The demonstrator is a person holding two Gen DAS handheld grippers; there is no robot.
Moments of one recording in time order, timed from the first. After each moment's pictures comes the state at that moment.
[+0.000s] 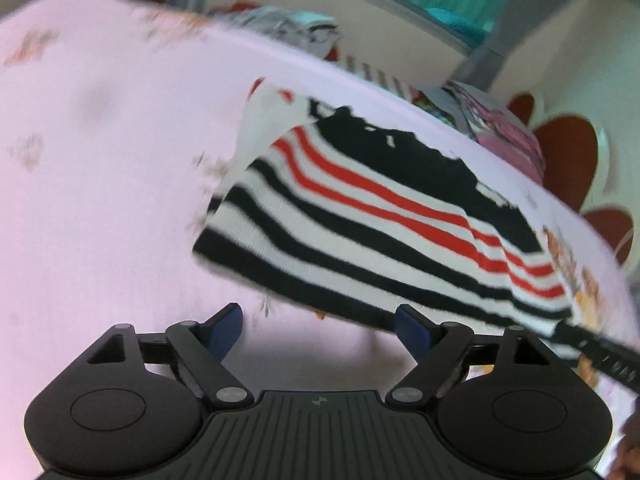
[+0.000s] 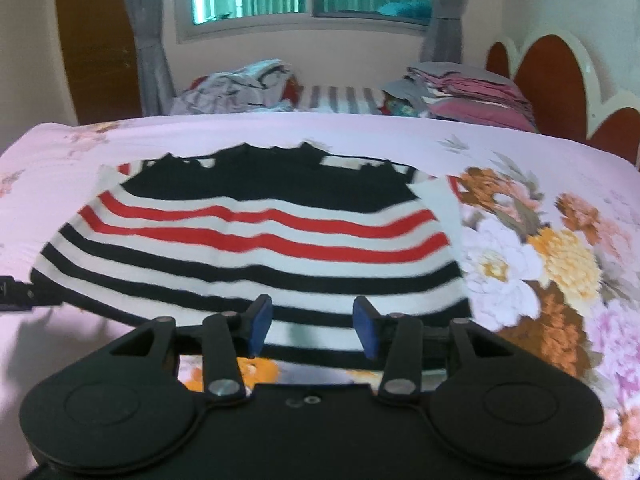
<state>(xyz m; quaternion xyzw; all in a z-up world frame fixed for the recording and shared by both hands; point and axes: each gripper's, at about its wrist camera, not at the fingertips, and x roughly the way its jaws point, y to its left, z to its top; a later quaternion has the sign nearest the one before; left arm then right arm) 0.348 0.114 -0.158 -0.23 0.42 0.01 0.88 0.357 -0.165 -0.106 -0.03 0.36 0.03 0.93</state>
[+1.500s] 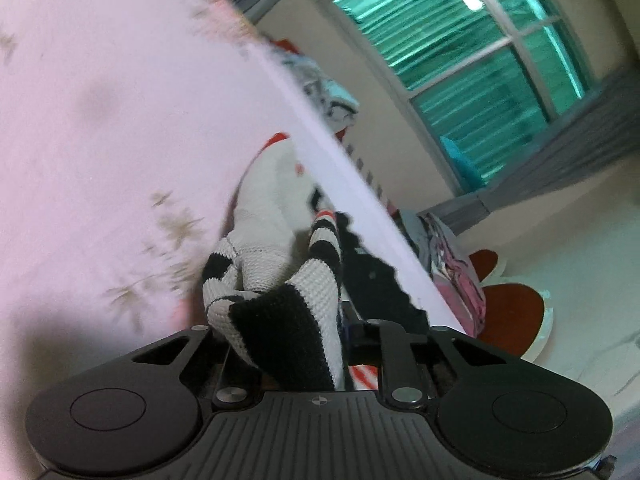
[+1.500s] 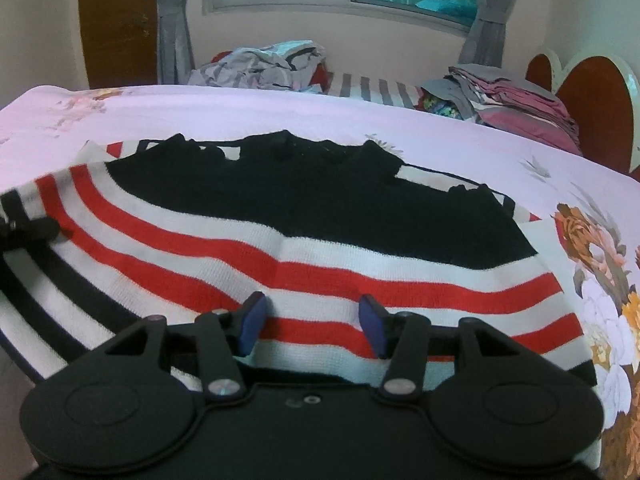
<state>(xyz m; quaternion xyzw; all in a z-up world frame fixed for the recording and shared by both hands) 0.429 0.128 -0.196 -0.44 0.26 0.01 0.86 0.457 -0.113 -0.155 -0.07 0.38 0.04 0.92</state>
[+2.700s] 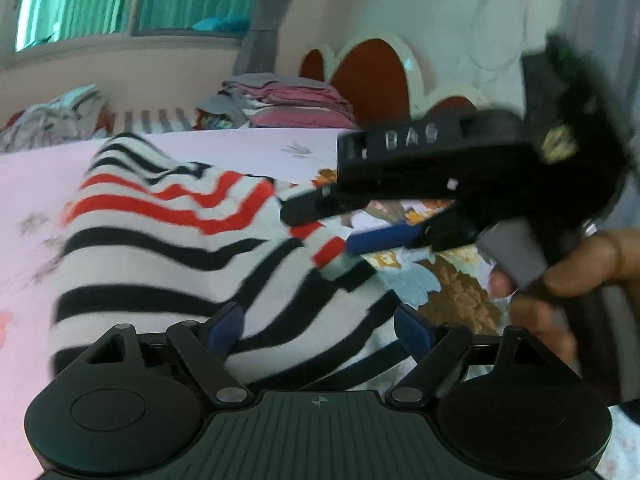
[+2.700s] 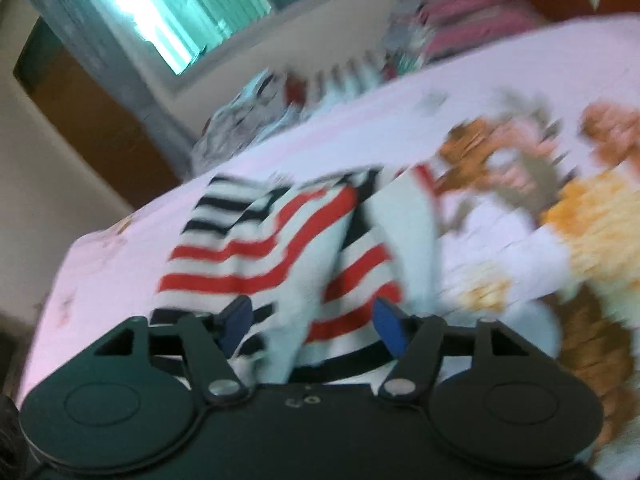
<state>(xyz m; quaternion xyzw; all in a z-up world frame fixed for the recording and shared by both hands) 0.414 -0.099 -0.094 -0.04 0.32 -0.25 0.91 0.434 -0.305 -0.105 0.22 0.41 0.11 0.88</state>
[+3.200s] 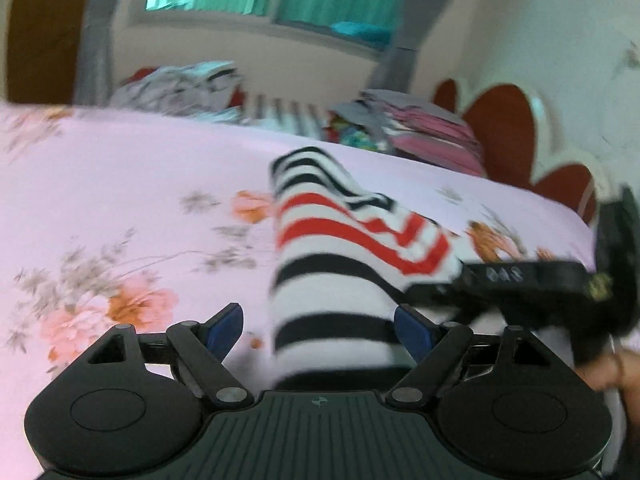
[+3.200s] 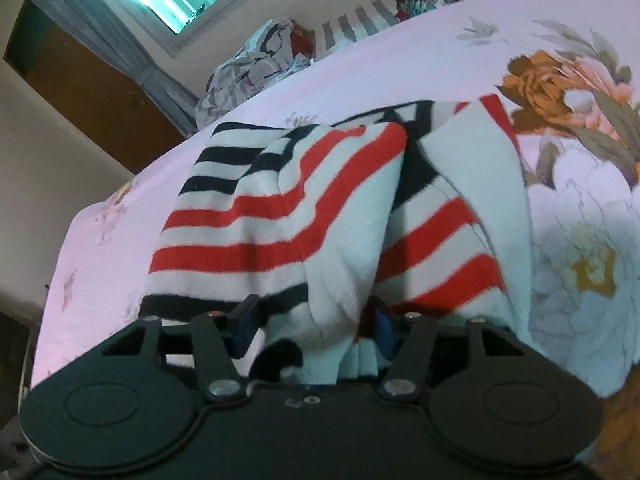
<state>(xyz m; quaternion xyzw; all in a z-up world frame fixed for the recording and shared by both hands) 0.432 -0.005 -0.088 -0.12 0.35 -0.07 0.93 0.476 -0.264 -0.139 0.21 0.45 0.11 0.86</state>
